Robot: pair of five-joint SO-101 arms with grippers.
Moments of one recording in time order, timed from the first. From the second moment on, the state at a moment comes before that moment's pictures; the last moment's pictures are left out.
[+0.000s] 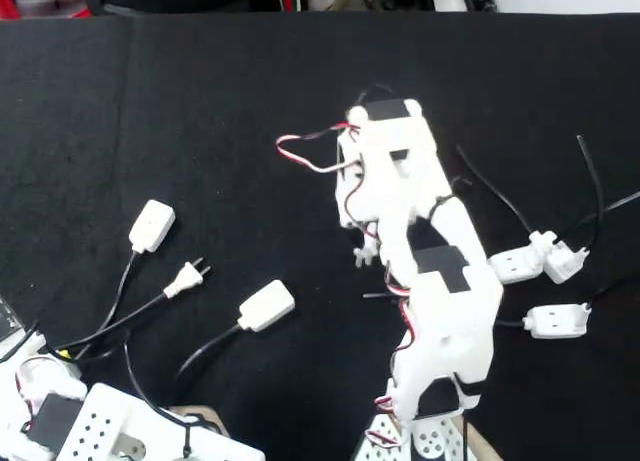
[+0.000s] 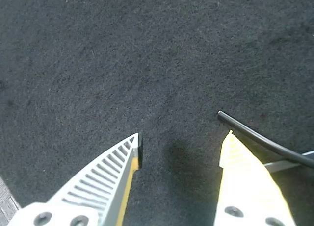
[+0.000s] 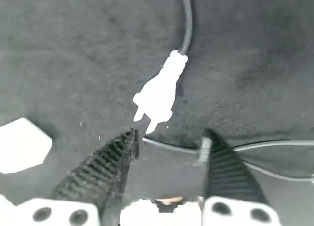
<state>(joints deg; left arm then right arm) -75.3 -103.6 96.3 67.6 -30.2 -10.5 26.6 -7.8 97.1 -5.8</state>
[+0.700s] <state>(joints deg) -75.3 -103.6 96.3 67.6 -30.2 -10.5 35.6 -5.0 89.1 -12.3</state>
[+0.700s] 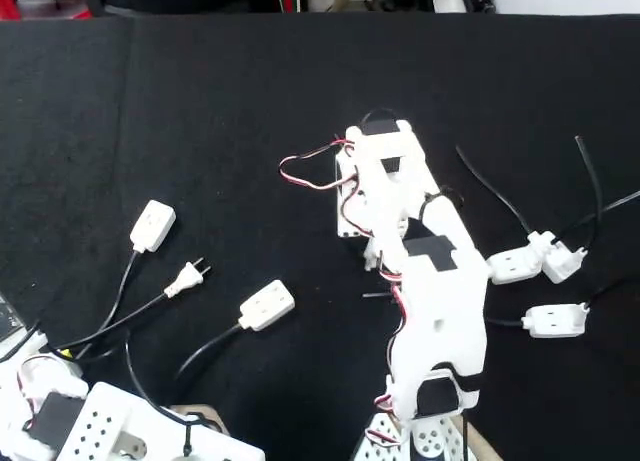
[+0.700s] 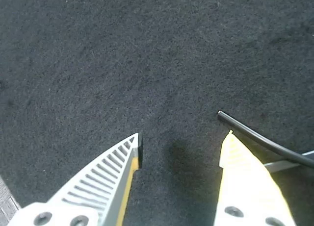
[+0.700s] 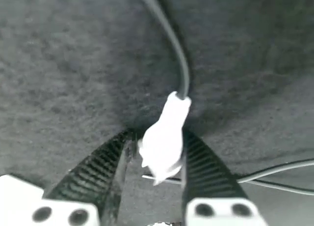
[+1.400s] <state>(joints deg) -75.3 -103.6 96.3 67.6 -30.2 -10.9 37.0 -10.7 93.6 -2.9</state>
